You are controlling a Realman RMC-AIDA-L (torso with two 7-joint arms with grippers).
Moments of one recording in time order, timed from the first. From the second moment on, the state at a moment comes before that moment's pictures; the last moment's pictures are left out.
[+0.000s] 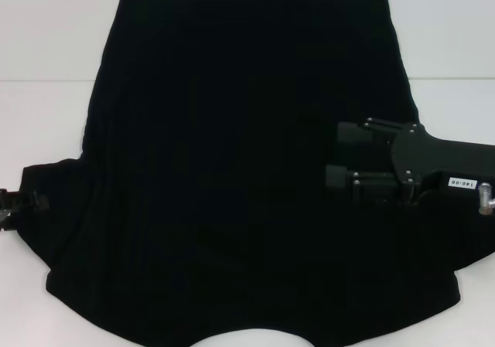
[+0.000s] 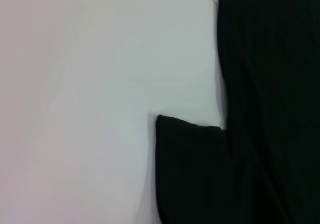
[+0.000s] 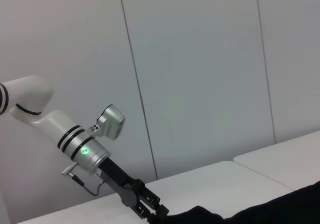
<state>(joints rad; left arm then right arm) -0.56 -2.00 0.25 0.80 2.64 1.36 -2.41 0.66 2.03 -0.55 -0.52 -1.97 -1.69 1.26</state>
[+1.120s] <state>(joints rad) -0.55 -2.01 0.29 0.80 2.64 1.26 -2.35 0.65 2.04 -0.52 -0.52 -1.97 -1.68 1.25</state>
